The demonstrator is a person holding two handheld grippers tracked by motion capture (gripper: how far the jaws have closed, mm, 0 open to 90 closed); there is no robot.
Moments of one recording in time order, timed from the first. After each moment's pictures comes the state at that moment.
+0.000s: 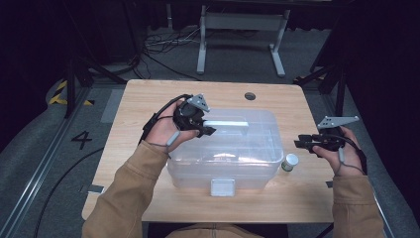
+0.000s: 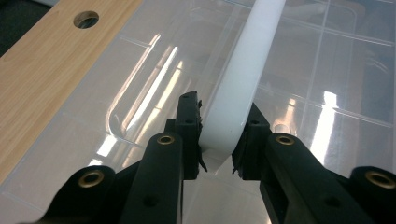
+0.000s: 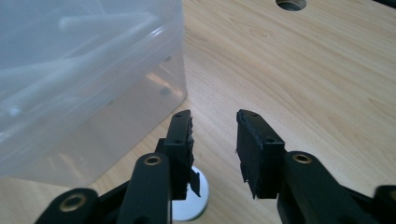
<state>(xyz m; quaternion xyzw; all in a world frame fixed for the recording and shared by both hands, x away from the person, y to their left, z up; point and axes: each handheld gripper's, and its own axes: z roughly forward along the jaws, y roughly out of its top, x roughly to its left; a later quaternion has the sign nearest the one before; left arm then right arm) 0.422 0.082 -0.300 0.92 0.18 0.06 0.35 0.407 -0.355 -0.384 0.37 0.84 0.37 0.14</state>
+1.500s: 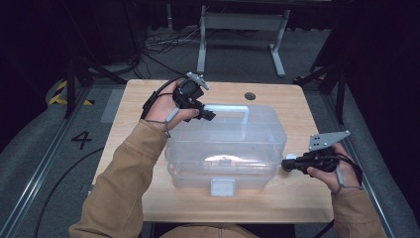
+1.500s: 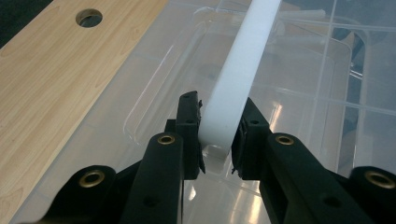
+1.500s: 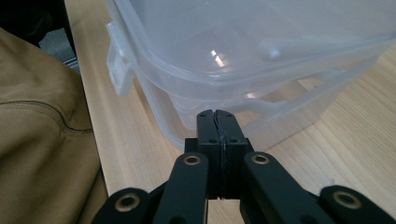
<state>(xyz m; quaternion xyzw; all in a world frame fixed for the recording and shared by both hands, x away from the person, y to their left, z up) 0.459 0.084 -0.273 0.92 0.20 0.01 0.35 0.350 -0.306 -0.368 0.23 0.88 0.42 0.03</state>
